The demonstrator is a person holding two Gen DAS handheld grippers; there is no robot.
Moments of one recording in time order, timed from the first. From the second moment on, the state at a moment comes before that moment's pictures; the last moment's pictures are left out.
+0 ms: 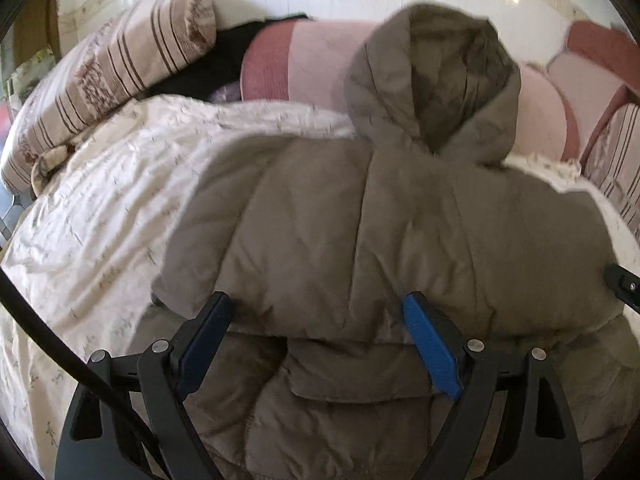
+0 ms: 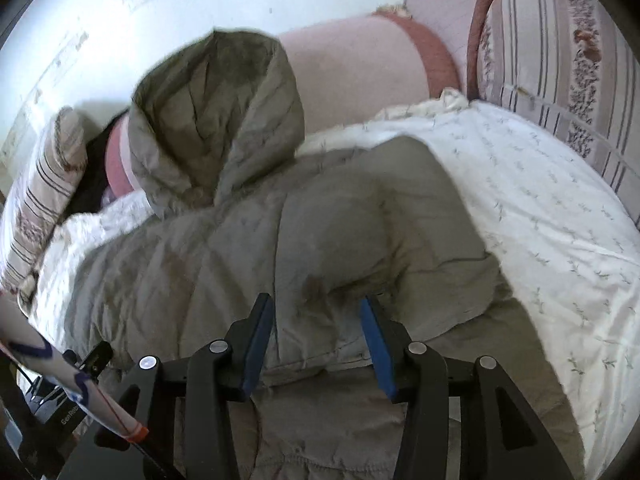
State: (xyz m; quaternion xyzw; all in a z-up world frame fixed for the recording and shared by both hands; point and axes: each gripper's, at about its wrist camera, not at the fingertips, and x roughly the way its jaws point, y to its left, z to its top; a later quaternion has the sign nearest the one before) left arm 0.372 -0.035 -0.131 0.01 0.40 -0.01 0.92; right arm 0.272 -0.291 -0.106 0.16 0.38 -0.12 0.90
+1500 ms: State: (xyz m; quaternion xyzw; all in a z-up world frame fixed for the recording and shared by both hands) left arm 0.352 -0.070 -0.137 0.07 0.37 -0.02 0.93; right arm 0.277 -0.278 -0.117 0.11 0.39 -0.14 0.90
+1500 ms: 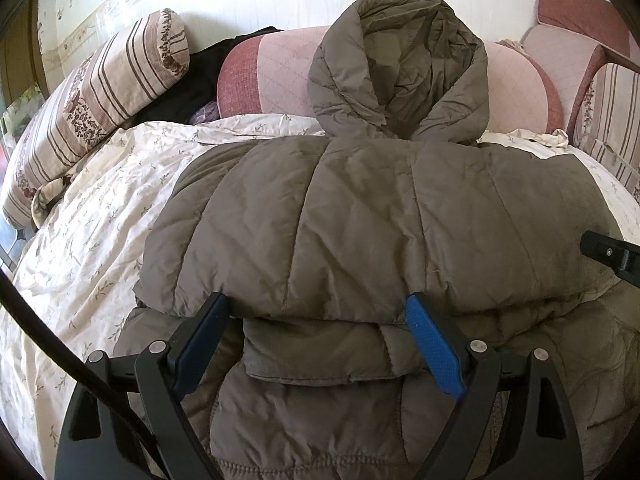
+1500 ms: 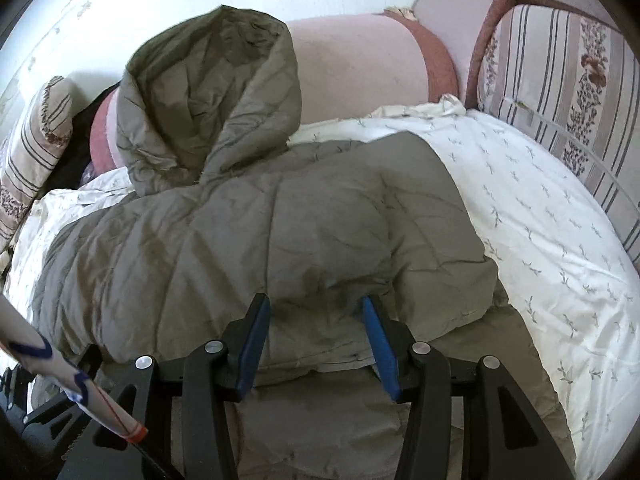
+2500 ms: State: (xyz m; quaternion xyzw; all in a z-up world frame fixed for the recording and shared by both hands) left arm 0.351 -0.072 -0.138 0.07 0.37 -0.02 0.93; right arm 0.281 -0.249 -0.126 0.06 0.41 -0.12 0.90
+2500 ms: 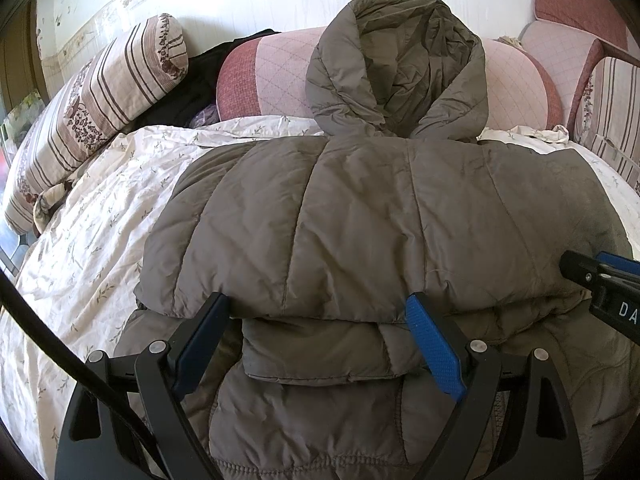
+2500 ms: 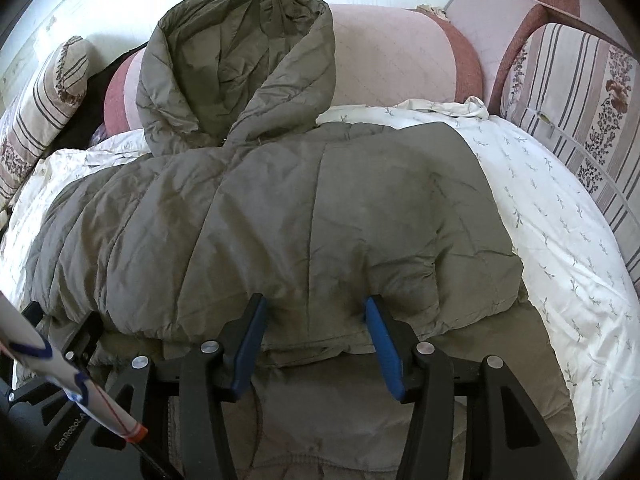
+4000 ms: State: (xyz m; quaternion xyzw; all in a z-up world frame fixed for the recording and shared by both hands) left arm 0.345 -0.055 -0.111 0.04 0.33 -0.01 0.94; right arm 0.267 -0.276 -0.105 0.11 0.38 -0.15 0.91
